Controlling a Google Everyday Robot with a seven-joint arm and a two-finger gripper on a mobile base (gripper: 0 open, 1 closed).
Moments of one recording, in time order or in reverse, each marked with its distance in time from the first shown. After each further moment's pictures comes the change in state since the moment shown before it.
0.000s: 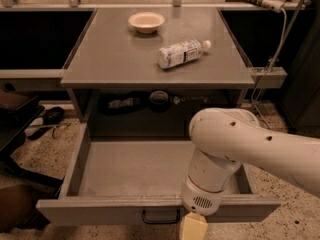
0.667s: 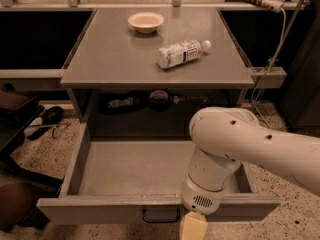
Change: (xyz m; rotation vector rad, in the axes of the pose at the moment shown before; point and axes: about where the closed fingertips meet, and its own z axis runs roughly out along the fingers) arm -0.001 -0.001 -0.001 -0.004 -0.006 -0.001
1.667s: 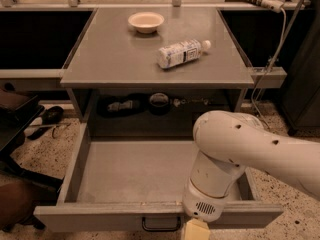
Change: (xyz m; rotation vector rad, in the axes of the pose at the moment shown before) arm 0.003 0.017 0.003 -0.038 -0.018 0.001
